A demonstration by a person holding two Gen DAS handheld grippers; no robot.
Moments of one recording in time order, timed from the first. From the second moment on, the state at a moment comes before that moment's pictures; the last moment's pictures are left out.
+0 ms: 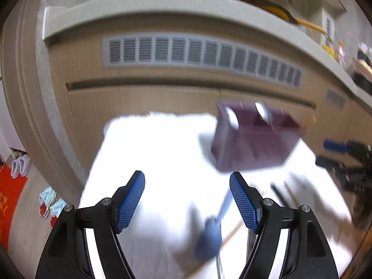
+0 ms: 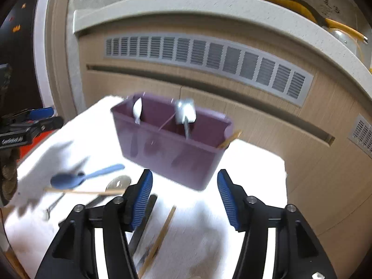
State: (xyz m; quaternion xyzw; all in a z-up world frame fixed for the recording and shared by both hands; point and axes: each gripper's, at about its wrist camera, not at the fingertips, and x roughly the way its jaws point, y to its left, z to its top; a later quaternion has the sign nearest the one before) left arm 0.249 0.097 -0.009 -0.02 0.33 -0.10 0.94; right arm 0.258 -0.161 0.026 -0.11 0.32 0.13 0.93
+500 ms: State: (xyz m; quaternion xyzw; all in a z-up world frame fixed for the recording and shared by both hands) left arm 0.248 -0.007 -0.039 0.07 0.39 -0.26 0.88; right arm 0.214 -0.153 -0.007 -0.13 0.34 0.12 0.93
